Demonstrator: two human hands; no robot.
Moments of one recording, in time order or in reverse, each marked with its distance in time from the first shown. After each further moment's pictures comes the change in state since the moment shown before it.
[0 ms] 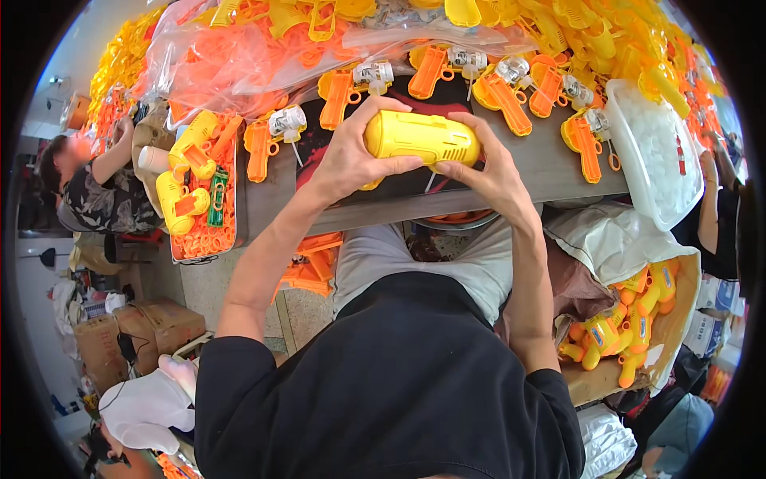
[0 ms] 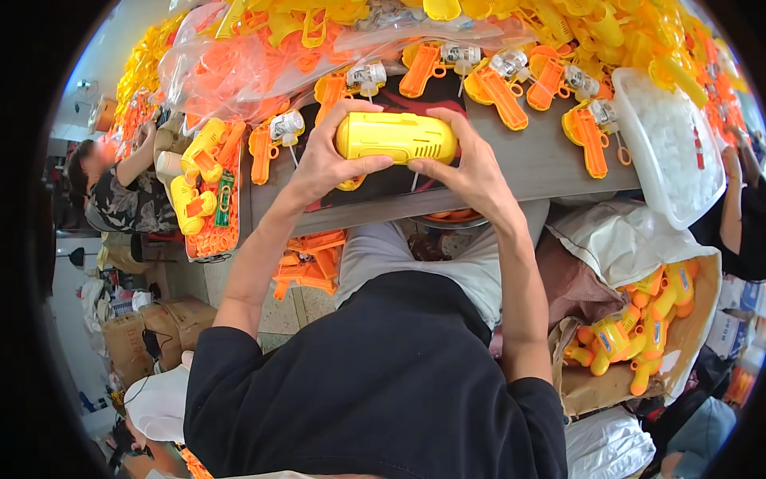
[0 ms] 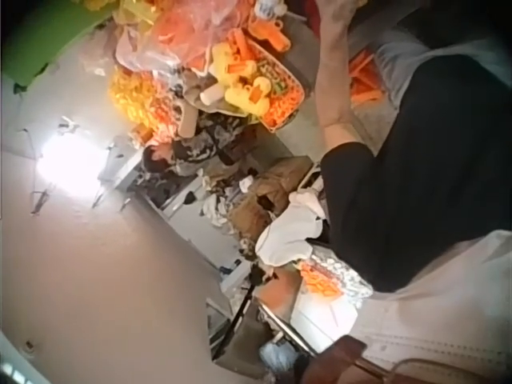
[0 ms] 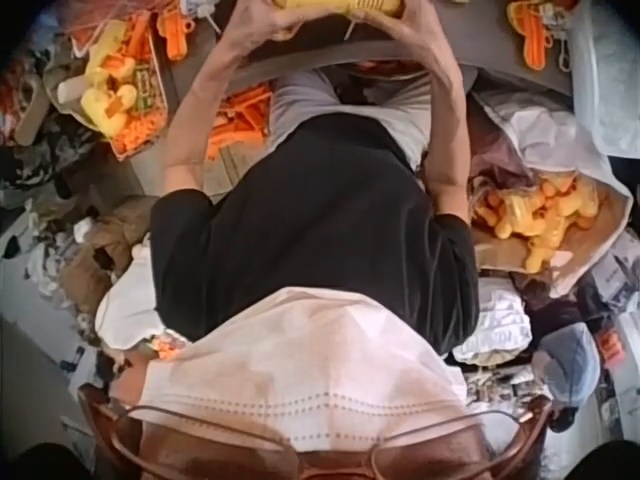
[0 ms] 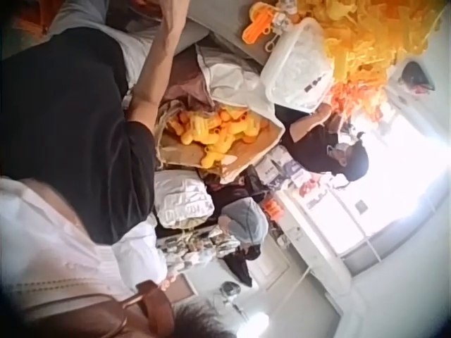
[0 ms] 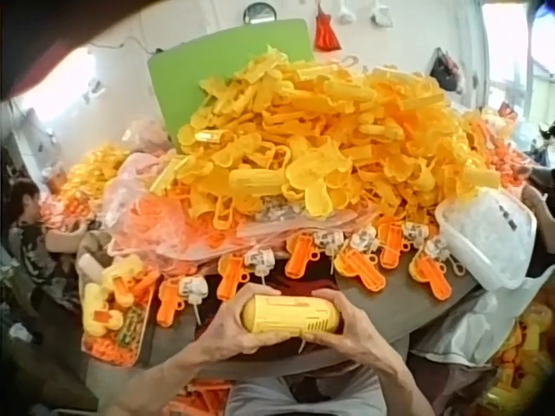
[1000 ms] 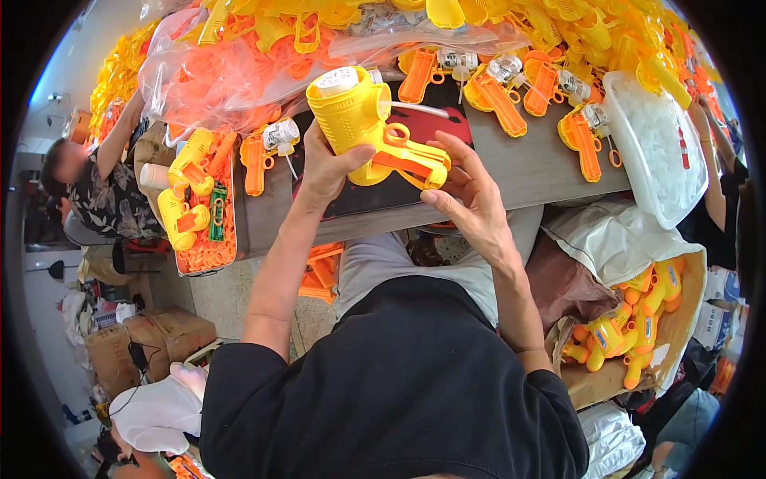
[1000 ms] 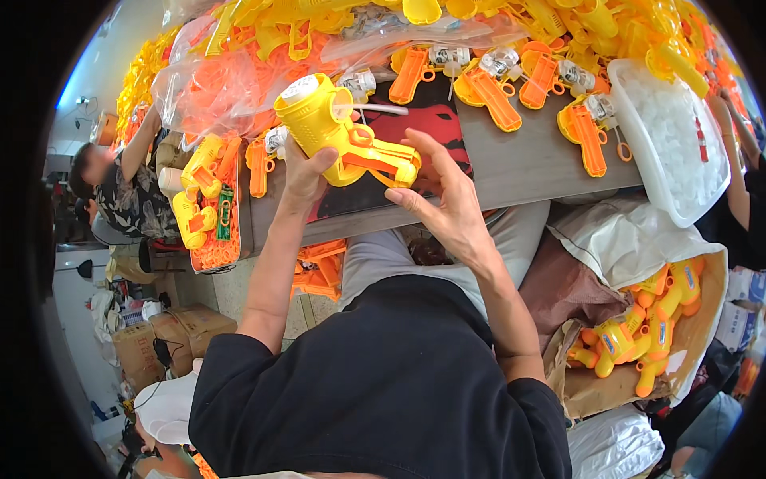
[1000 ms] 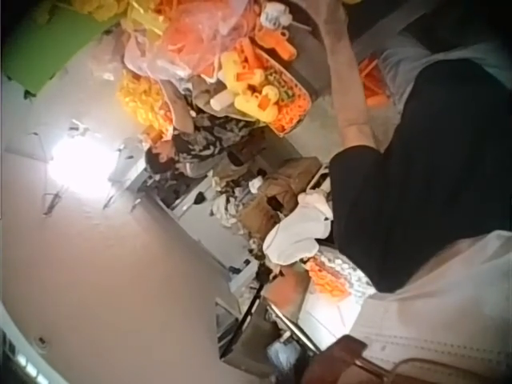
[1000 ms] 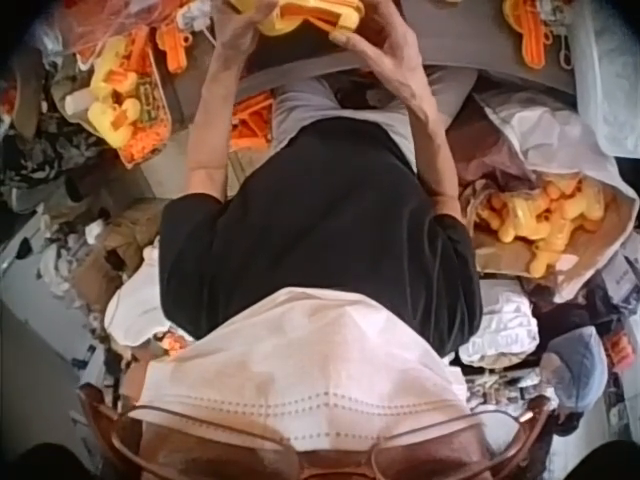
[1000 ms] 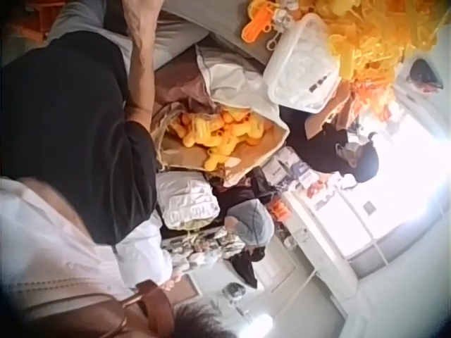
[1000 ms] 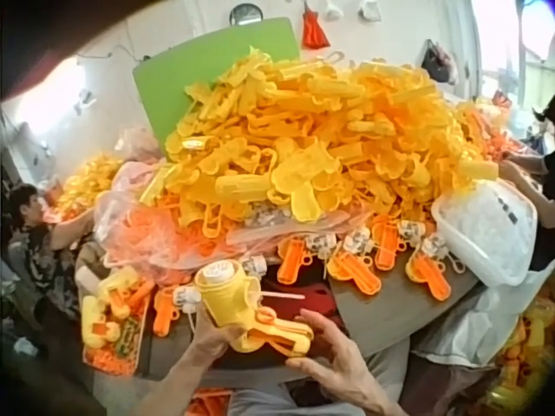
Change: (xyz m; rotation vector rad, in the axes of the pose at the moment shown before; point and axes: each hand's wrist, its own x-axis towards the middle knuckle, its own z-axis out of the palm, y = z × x) left_hand 0.006 -0.043 -0.010 -0.533 0.159 0.058; right_hand -0.029 -0.011 0.030 0.382 0.135 -0.036
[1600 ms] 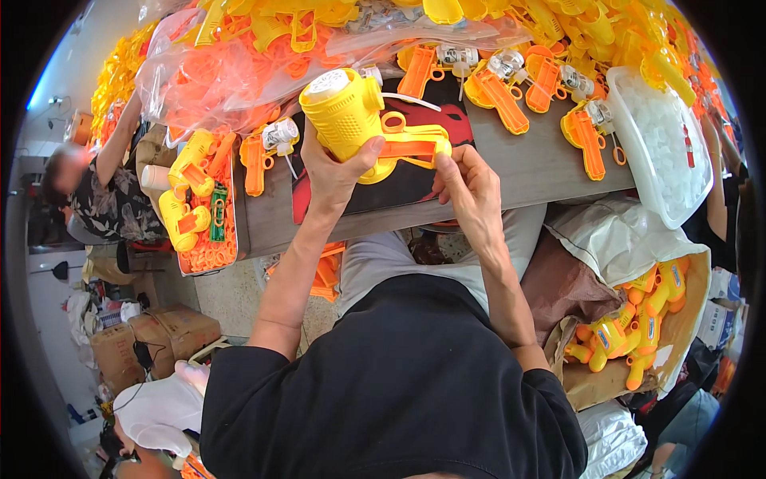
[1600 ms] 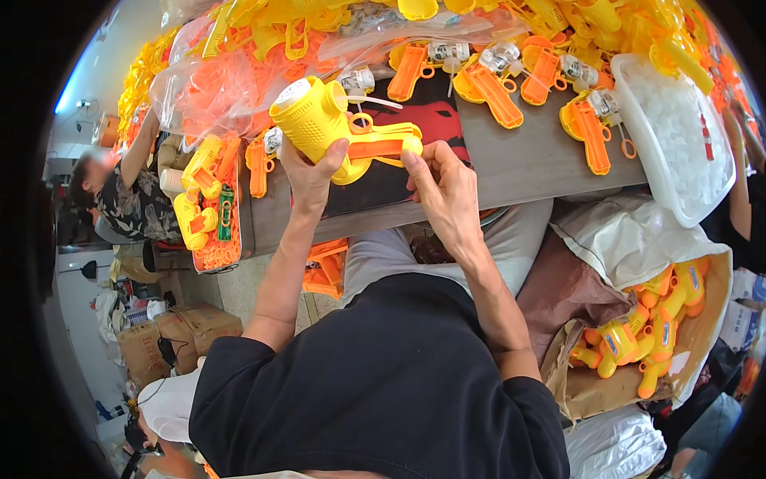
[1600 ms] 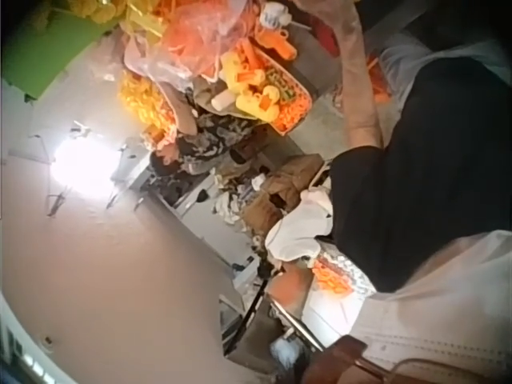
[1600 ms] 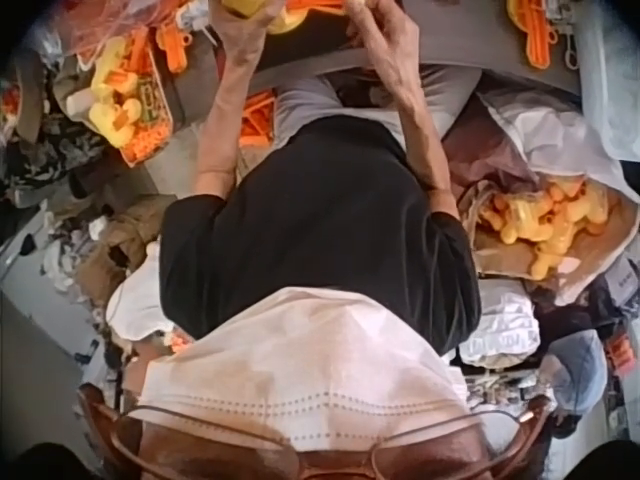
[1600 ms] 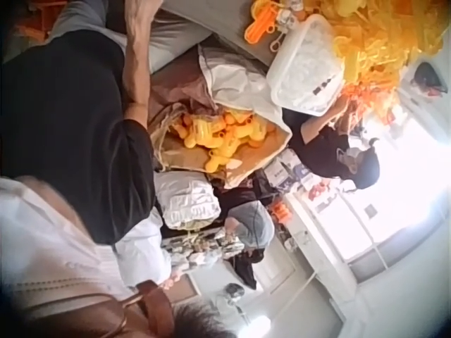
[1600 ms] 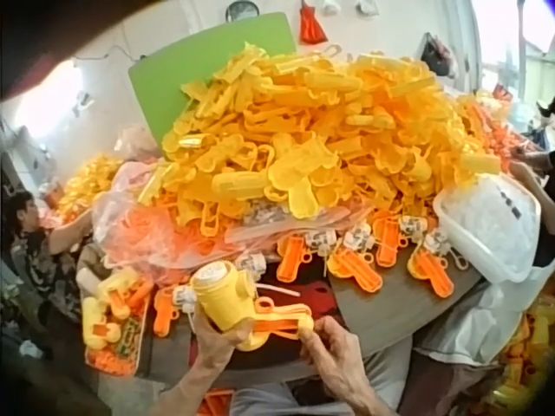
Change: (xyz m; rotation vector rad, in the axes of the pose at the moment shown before) left_hand -0.005 -0.004 0.022 0.406 0.246 0.205; right_hand 0.010 0.010 0.004 -0.130 0.179 0.223
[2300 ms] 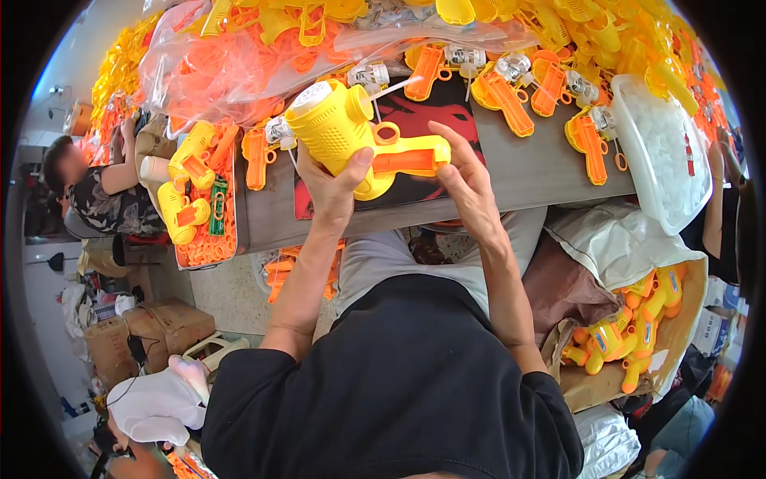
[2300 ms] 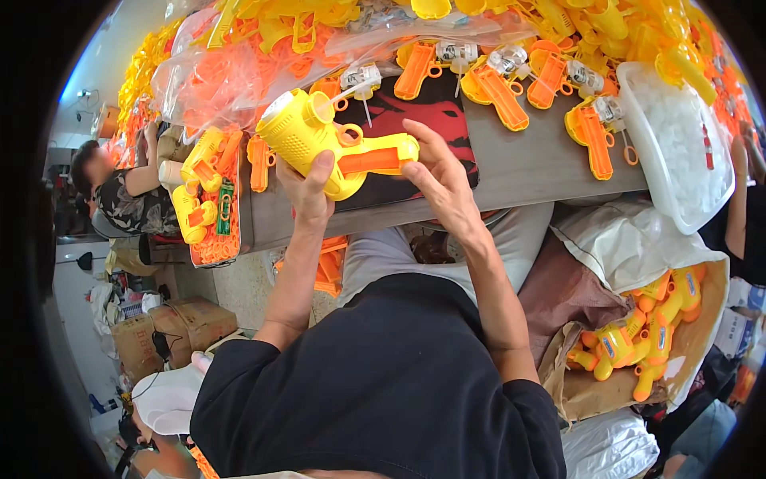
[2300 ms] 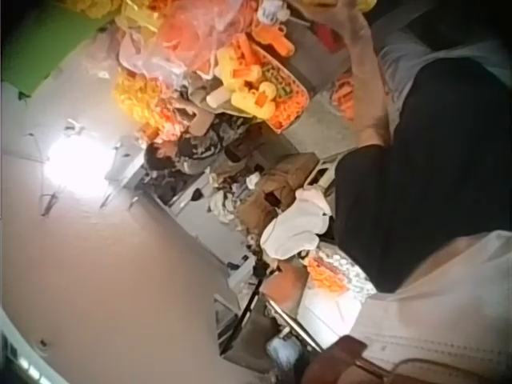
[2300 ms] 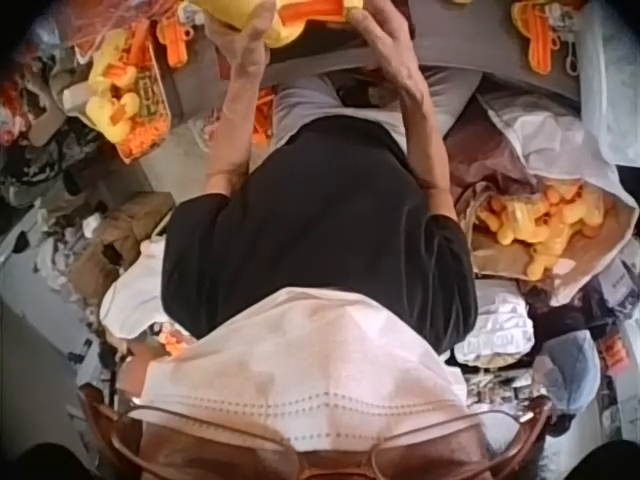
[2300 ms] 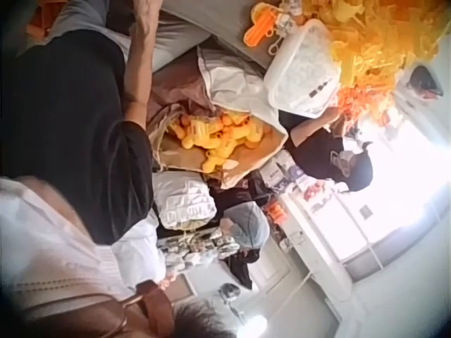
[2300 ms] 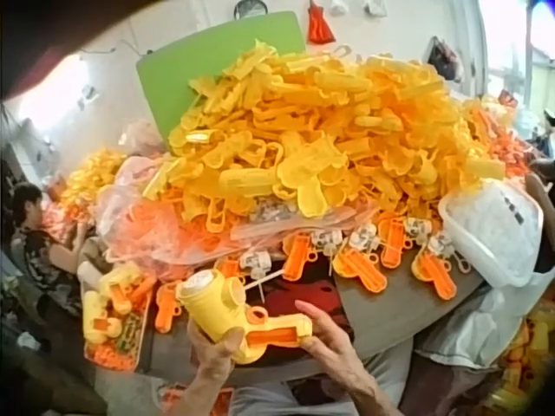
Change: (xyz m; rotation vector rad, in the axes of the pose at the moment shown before) left_hand -0.023 0.009 0.001 -0.172 0.159 -0.019; right_hand 0.013 0.021 0.005 0.258 -0.183 -0.124
